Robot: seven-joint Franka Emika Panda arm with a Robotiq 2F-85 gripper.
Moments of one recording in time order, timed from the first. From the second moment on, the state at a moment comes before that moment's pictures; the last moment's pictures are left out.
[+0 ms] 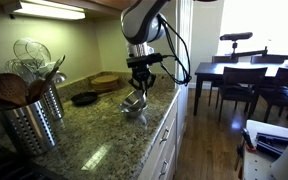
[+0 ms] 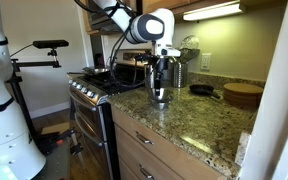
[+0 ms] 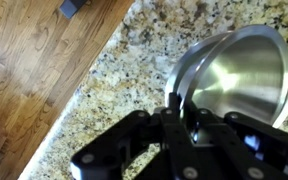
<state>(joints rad) 0.05 0.19 -0.06 -2.08 -0.01 2.18 0.73</state>
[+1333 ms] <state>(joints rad) 0.05 0.22 -0.05 -2.07 0.06 2.18 0.72</state>
